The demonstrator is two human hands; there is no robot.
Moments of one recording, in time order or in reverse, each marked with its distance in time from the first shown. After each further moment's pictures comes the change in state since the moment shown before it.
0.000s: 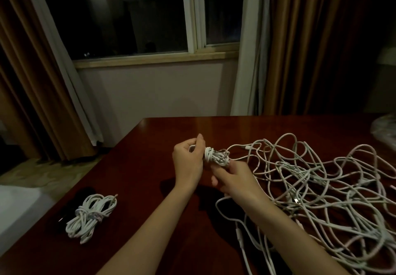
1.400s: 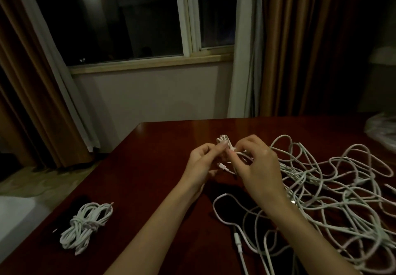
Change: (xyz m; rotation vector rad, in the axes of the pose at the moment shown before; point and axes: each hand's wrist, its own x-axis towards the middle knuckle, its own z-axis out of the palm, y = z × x) left_hand -0.004 0.013 0.010 -0.349 -0.496 -0.425; right_hand 0.005 -0.004 -0.035 -0.540 0.467 -0.534
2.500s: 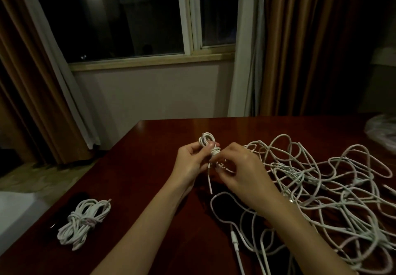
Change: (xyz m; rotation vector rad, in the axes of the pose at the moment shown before) left_hand 0.007 -0.004 -0.014 -0.053 0.125 0.052; right_hand -0.003 -0.002 0.001 -0.113 -0.316 -0.140
